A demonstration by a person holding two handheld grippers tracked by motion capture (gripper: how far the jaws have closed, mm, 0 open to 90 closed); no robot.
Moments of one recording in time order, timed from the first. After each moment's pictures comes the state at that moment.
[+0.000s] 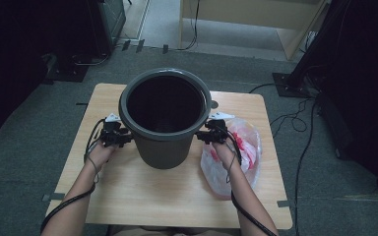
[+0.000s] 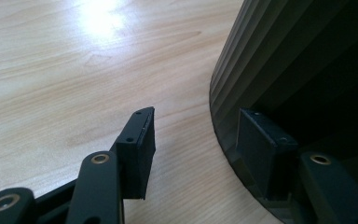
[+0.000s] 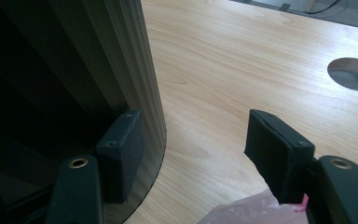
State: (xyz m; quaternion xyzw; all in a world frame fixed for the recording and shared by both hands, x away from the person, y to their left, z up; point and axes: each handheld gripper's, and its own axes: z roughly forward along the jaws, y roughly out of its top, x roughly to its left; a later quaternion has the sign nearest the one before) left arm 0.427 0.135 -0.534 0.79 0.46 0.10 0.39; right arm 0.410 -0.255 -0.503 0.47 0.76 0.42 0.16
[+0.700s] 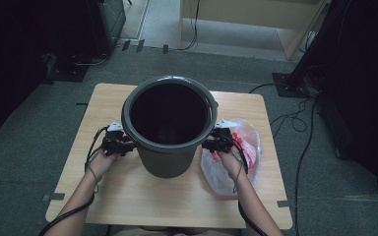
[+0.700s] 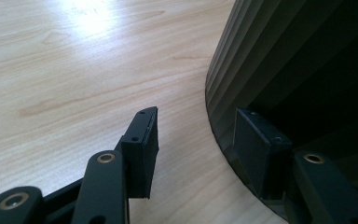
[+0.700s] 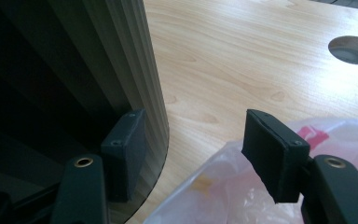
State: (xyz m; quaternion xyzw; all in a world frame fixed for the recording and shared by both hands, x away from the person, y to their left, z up) left arm 0.393 0.123 -0.534 0.80 0.44 0.09 0.39; right arm 0.378 -0.268 -0.503 0.47 0.76 0.42 0.15
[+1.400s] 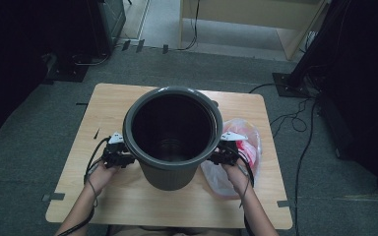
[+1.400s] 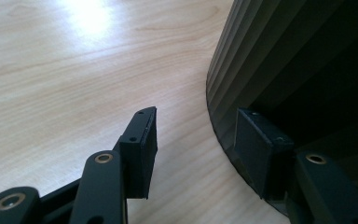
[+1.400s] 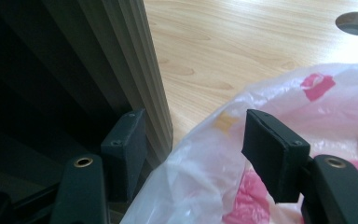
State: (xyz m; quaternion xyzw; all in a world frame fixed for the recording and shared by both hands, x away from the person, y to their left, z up) left arm 0.351 0.114 -0.533 0.81 0.43 0.09 0.39; right arm 0.335 -0.280 -0.507 0.46 0.76 0.44 0.14
